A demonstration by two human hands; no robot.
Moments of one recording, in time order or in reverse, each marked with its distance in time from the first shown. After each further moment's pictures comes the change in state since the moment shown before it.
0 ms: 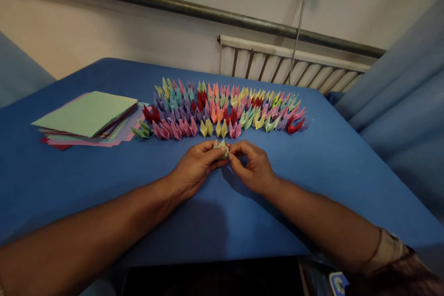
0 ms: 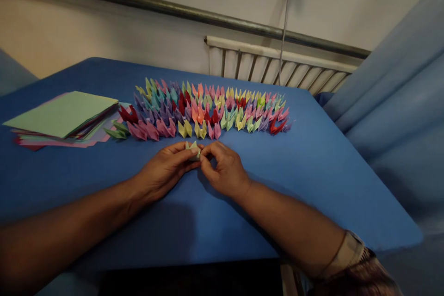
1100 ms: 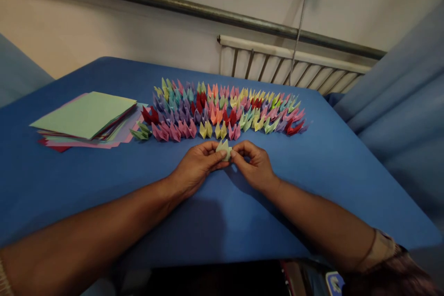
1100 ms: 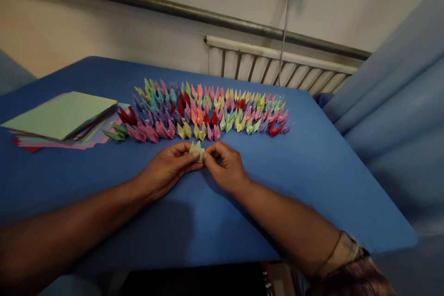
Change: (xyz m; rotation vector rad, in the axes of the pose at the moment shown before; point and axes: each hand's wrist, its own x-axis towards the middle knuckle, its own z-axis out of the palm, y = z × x) left_hand 0.006 -0.003 -0.005 0.002 -0.003 -0.025; right_hand 0.002 0.006 0.001 0.222 0.031 0.243
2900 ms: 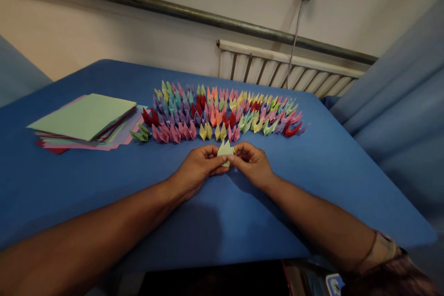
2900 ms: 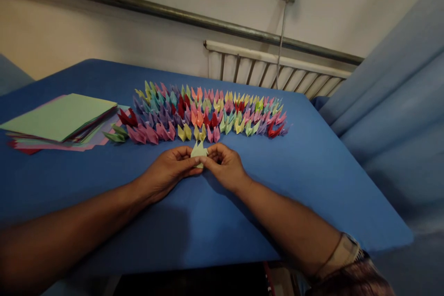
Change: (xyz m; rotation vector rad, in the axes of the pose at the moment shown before) left_hand -0.003 0.000 -0.001 0.098 0.014 -0.024; right_hand 0.005 0.004 0.004 0.305 -0.016 0.219
